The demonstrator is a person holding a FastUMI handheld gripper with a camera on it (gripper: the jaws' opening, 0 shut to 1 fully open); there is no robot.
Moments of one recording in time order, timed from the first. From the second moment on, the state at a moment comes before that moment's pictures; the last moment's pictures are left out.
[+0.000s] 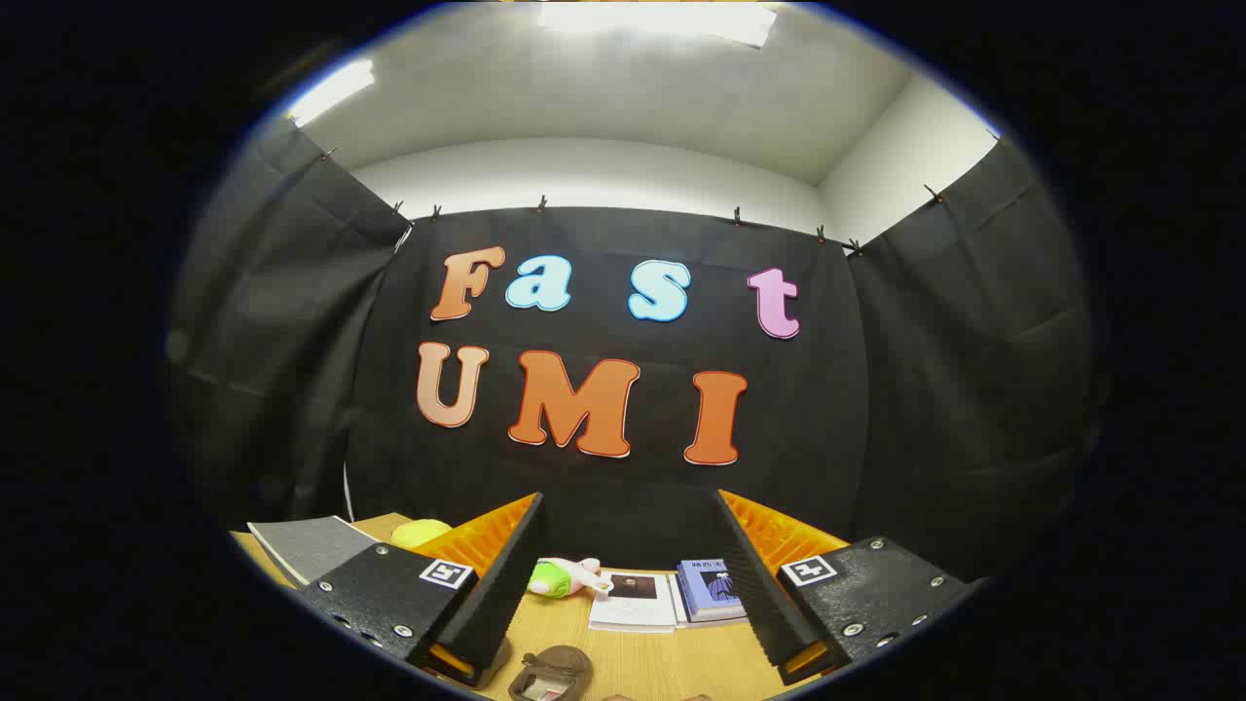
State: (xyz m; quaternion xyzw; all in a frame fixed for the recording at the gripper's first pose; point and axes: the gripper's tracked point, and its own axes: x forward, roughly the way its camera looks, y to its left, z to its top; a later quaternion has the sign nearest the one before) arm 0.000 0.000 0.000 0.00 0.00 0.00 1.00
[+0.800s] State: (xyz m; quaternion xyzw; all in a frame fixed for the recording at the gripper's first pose) arm -0.002 0.006 -0.003 0.00 0.01 0.01 1.00
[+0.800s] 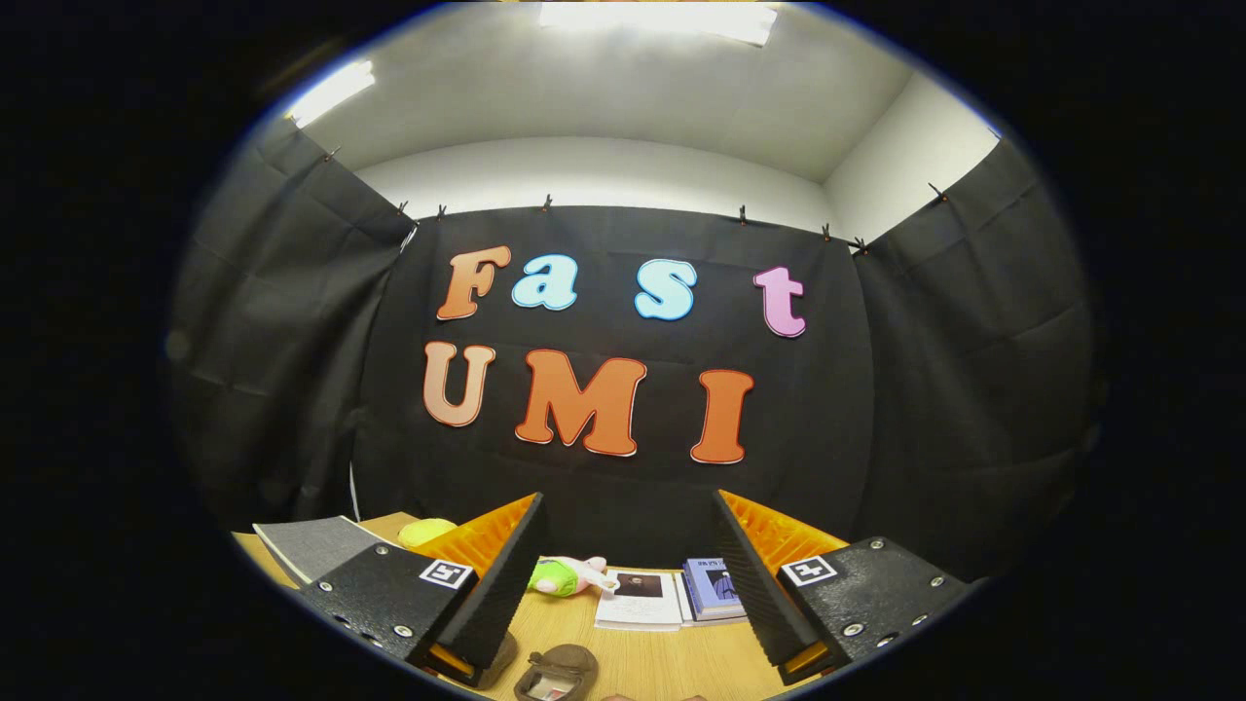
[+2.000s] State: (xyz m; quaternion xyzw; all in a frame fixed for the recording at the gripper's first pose) arm 0.010 0.210 -0.135 0.22 0.26 0.29 0.89
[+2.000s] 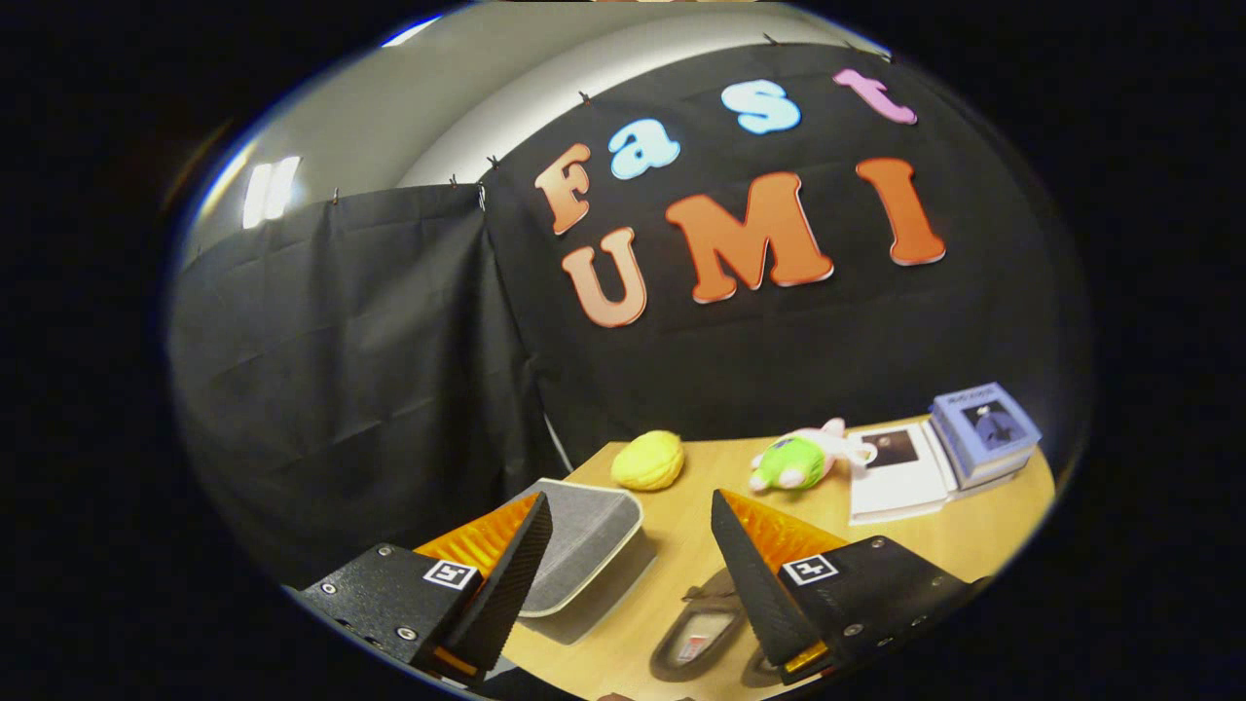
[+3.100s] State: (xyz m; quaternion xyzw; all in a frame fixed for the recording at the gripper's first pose) arm 0.015 0.364 -0.265 0.37 0.45 0.37 0.72
